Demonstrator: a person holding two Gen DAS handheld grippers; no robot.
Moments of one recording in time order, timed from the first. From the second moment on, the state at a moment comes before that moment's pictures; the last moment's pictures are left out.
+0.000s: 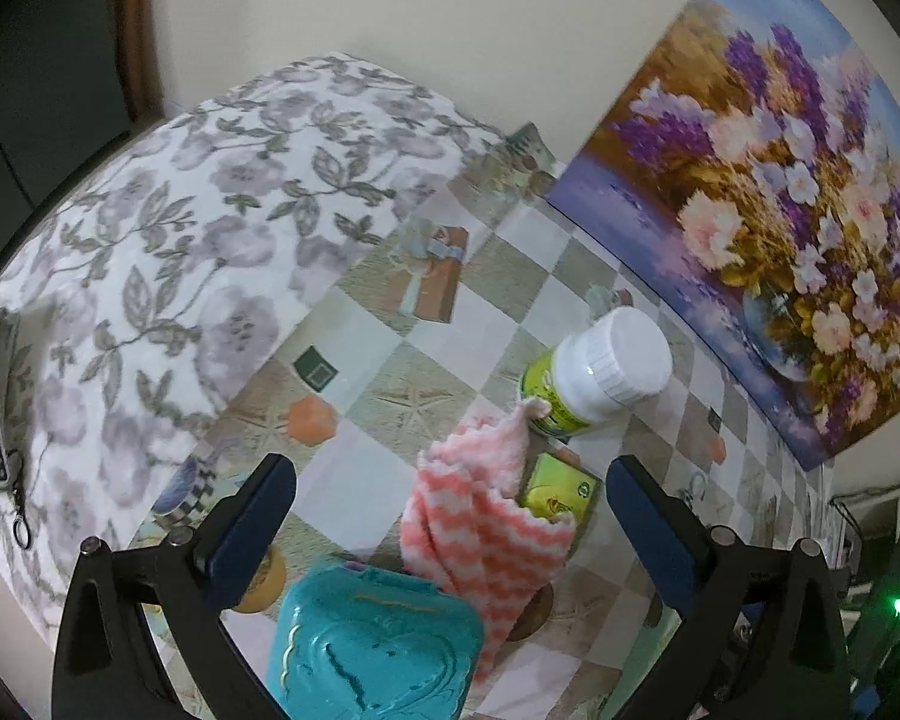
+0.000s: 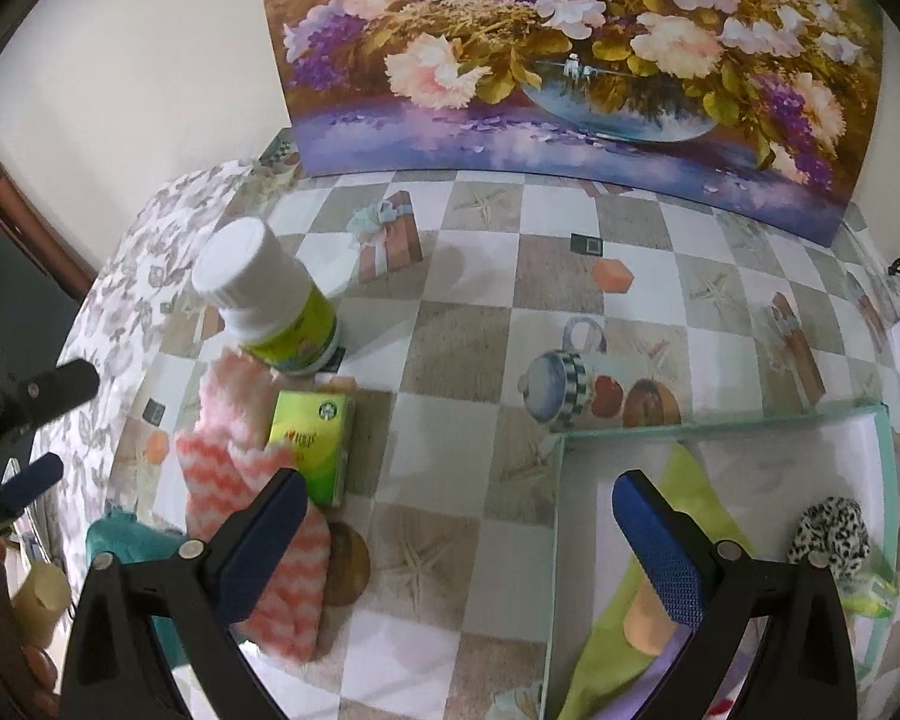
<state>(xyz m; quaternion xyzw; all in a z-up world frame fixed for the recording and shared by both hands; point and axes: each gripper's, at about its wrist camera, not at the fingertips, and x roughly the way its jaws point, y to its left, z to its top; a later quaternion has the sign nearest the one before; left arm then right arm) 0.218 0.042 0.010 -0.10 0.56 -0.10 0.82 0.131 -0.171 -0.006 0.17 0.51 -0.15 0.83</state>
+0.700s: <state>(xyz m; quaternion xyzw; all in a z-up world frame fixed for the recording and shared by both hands) 0.218 0.012 -0.019 -0.04 0.61 -0.10 0.78 0.140 -0.176 -0.023 0.18 0.53 -0.12 0.82</state>
